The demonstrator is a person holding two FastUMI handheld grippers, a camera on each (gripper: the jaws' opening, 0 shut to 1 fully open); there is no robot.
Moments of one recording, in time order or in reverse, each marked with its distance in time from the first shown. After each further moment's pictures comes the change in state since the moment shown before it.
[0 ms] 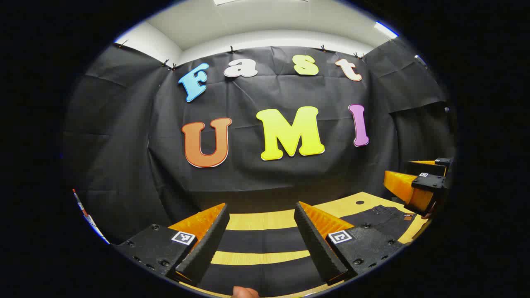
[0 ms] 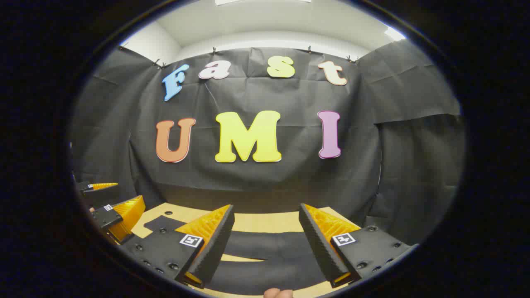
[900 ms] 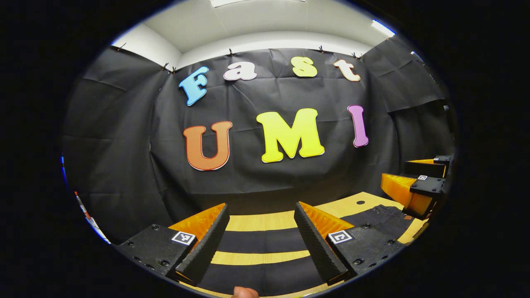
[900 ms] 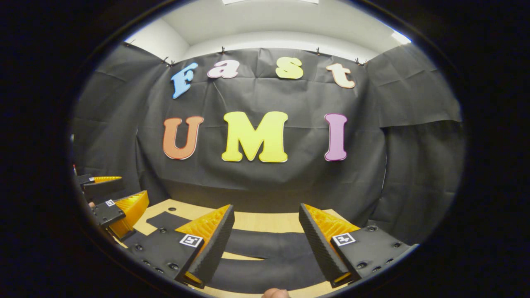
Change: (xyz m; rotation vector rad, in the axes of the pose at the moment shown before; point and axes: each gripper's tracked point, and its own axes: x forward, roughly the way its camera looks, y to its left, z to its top) left arm -0.008 0.002 0.008 0.016 -0.004 0.010; right arm -0.004 0.004 0.002 -0.039 -0.001 0.038
